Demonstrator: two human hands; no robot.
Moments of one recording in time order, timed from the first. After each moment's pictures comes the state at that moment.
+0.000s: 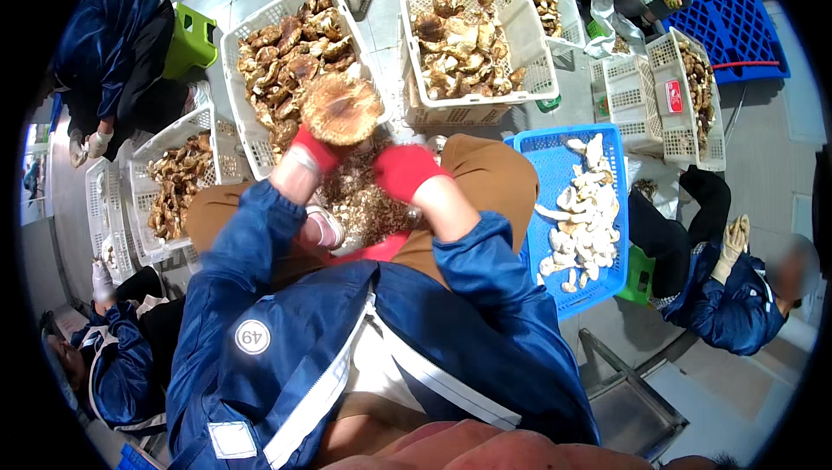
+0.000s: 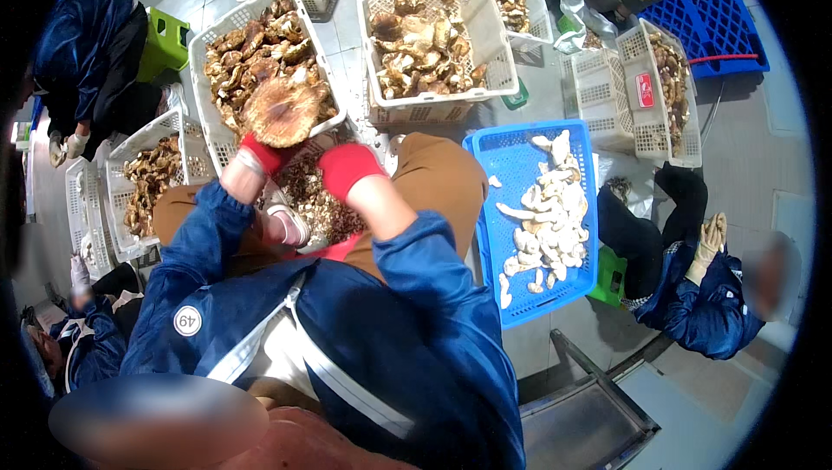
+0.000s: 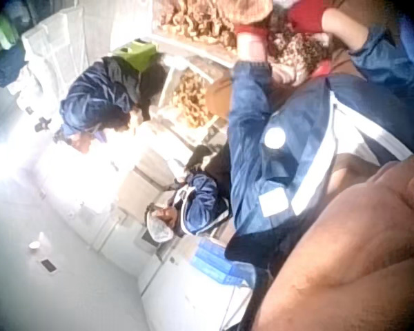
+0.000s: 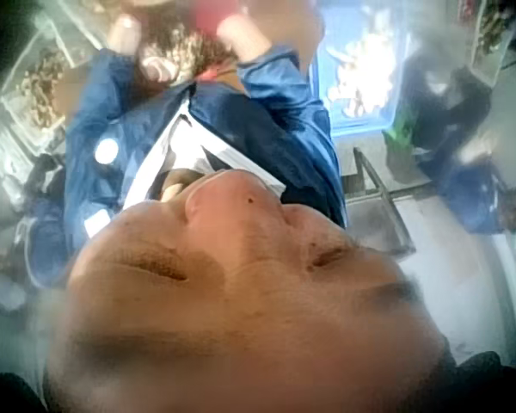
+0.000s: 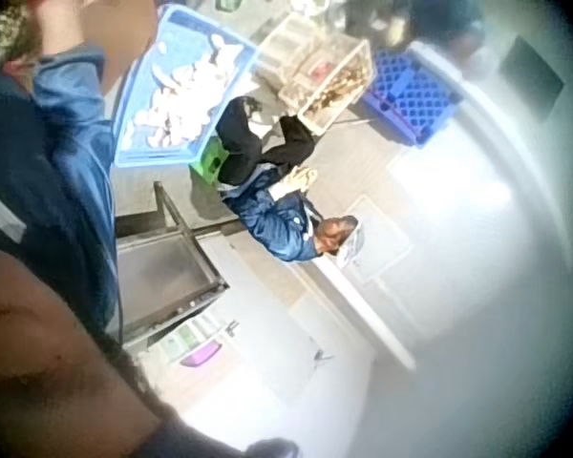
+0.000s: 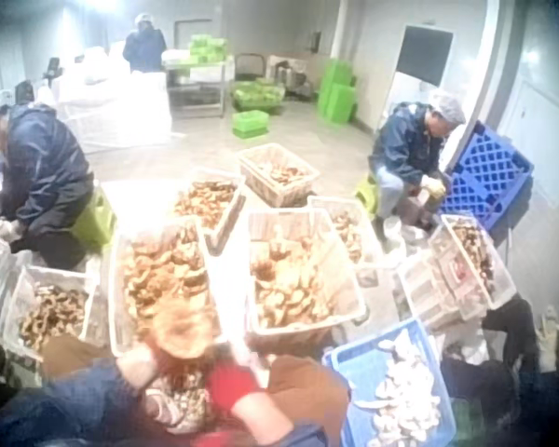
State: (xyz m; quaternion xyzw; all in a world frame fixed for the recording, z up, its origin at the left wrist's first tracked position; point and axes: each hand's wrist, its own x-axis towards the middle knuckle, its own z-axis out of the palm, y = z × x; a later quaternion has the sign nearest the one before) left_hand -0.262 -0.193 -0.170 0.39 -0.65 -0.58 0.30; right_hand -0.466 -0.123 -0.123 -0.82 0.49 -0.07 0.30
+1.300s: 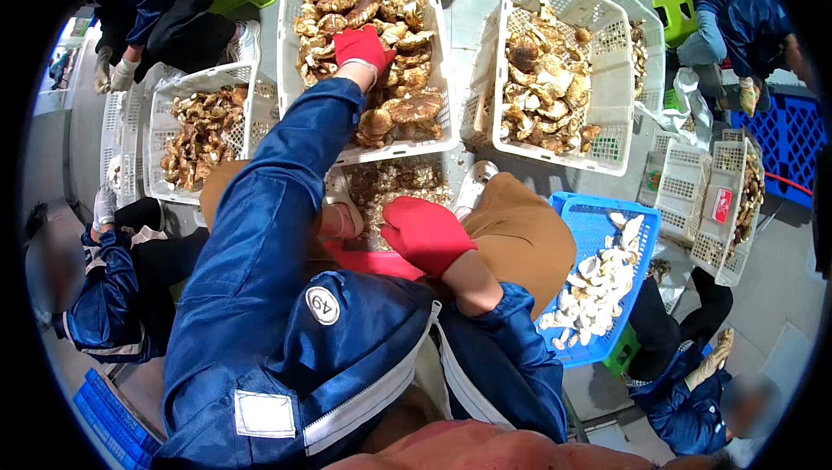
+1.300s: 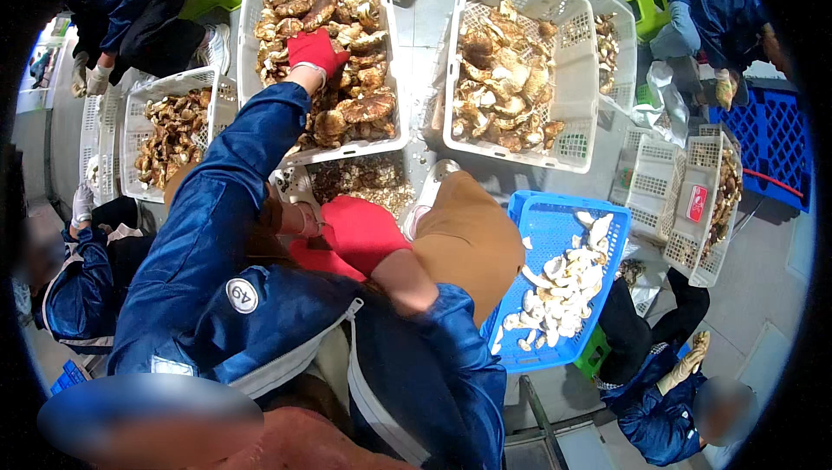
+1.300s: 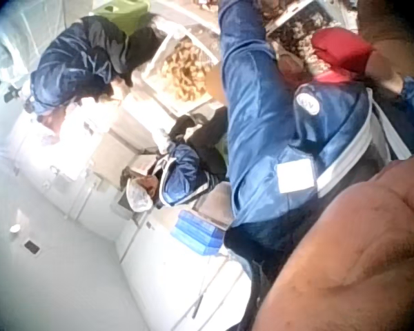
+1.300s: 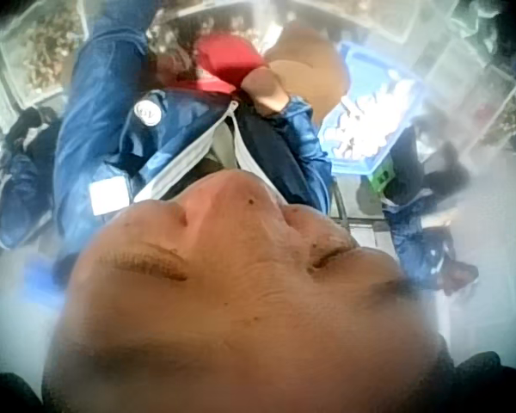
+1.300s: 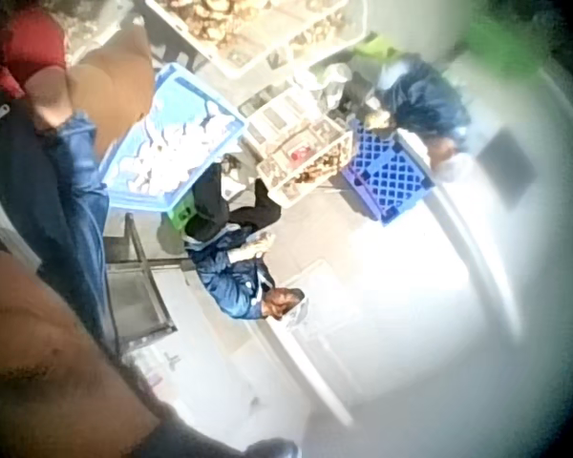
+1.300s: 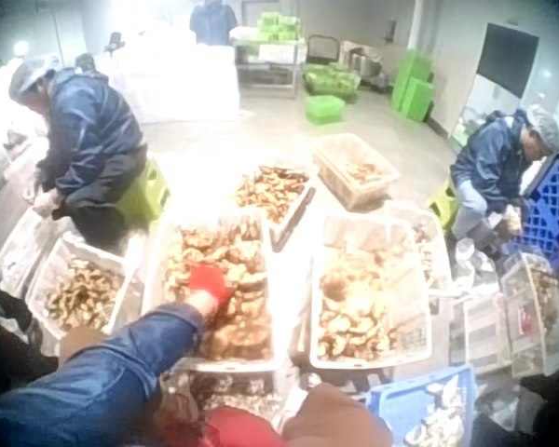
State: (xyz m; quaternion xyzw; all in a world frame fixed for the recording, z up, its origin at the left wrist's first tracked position) left_hand -0.202 -0.364 -0.227 0.77 -0.64 -0.01 -0.06; right_hand -0.425 -0.137 -0.081 -0.80 0.35 -0.11 0.46
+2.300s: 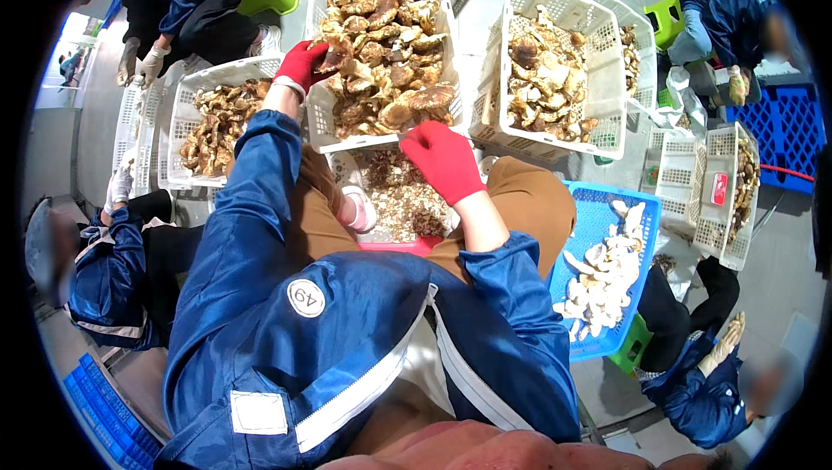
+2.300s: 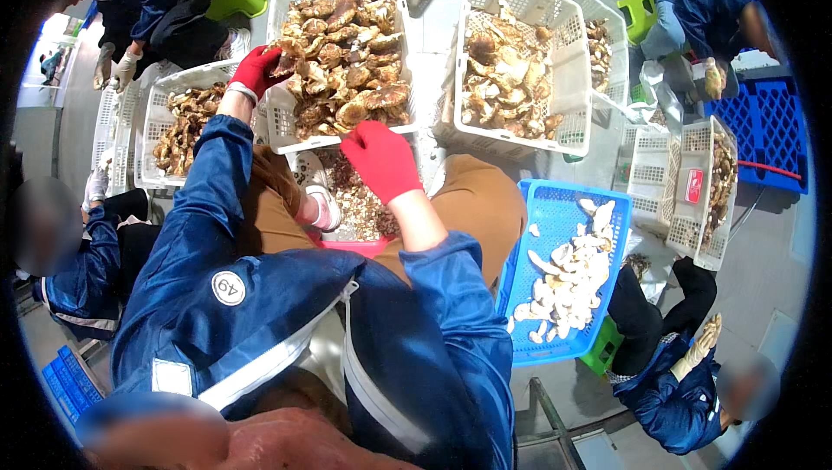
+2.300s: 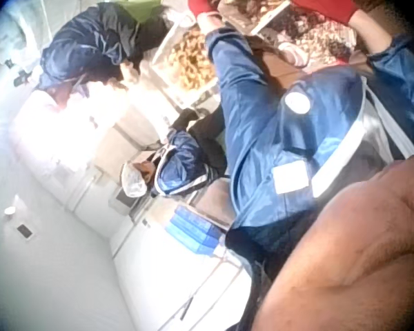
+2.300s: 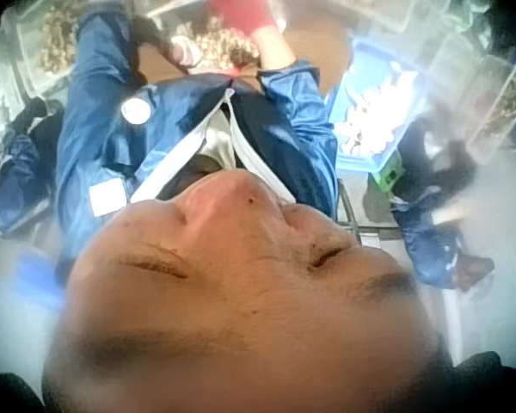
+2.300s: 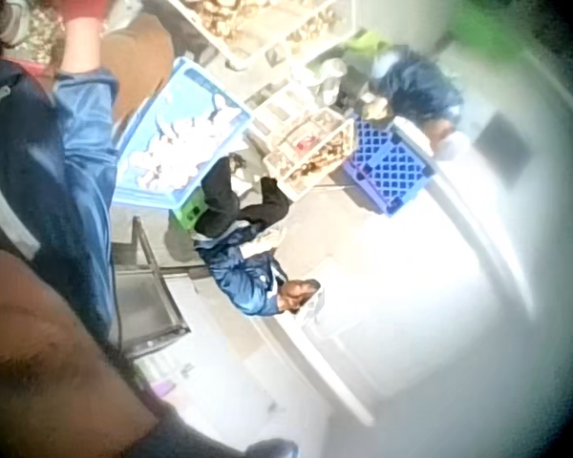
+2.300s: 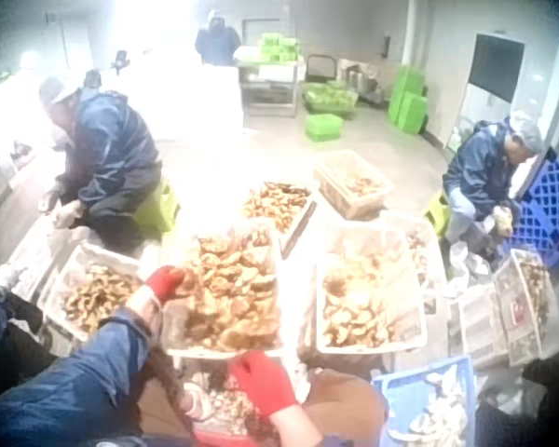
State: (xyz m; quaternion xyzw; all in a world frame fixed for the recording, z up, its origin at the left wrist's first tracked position) left_hand -0.061 -0.274 -0.168 0.61 -0.22 -0.57 0.50; right_hand -0.405 -0.153 -0.093 -0.69 0.49 -0.28 0.45
